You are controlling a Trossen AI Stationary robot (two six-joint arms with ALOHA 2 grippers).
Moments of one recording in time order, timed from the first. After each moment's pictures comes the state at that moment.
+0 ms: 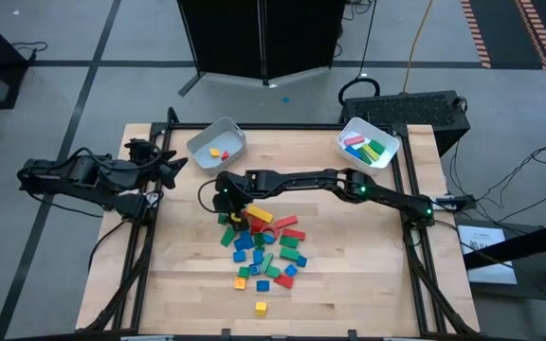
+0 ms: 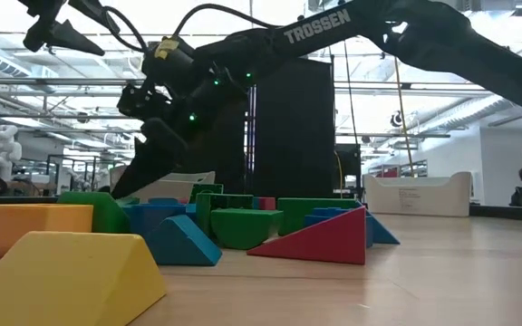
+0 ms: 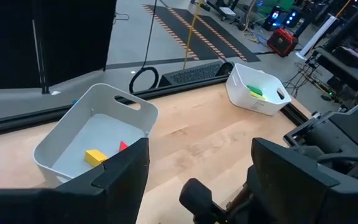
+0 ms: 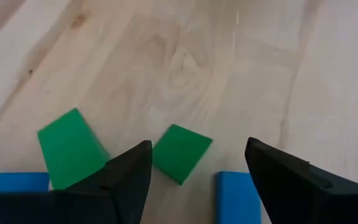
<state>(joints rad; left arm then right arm) -0.17 0.54 0.84 -0.86 -0.77 -0.86 -0.09 2.60 2.27 -0.51 -0.26 -0.35</state>
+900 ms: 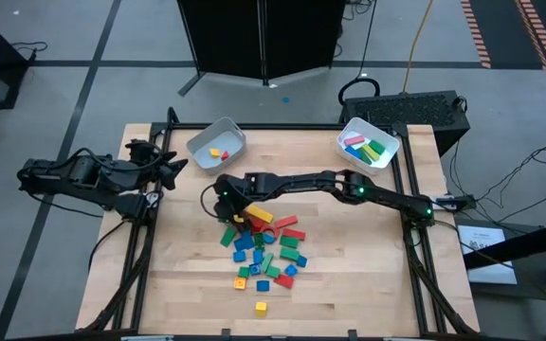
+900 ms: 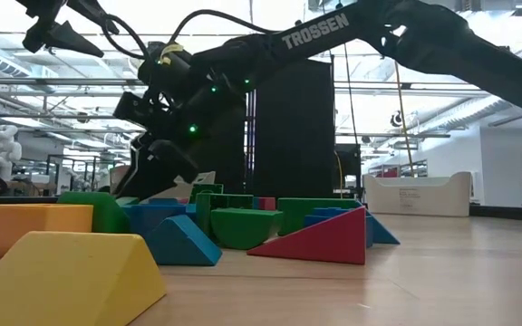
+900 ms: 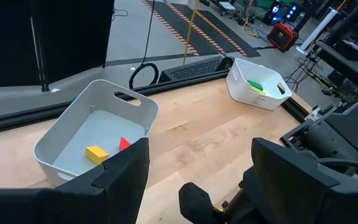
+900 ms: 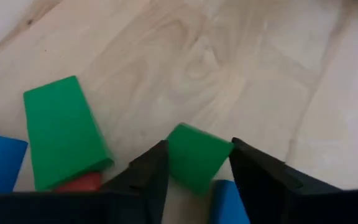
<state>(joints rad) -0.17 0.54 0.84 -0.87 -0.76 -0.86 -0.08 2.62 2.27 -0.50 -0.25 -0.58</state>
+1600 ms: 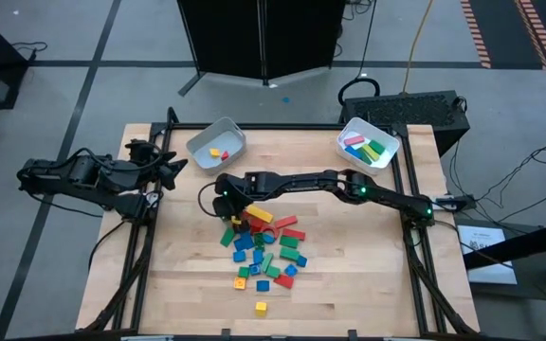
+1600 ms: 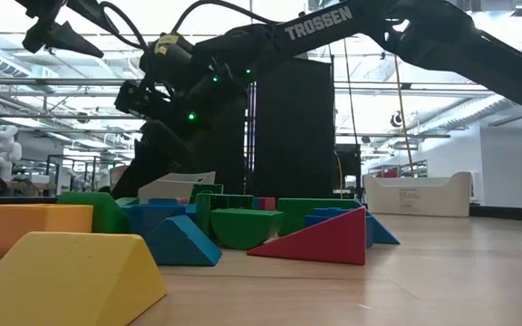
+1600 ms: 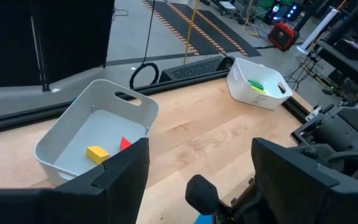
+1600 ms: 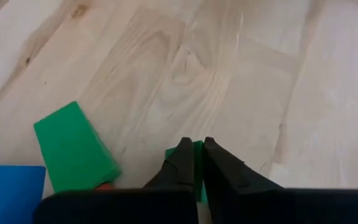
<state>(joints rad) -0.17 0.54 0.84 -0.88 -0.76 -0.86 -0.08 2.59 2.27 -0.56 -0.21 -0.40</state>
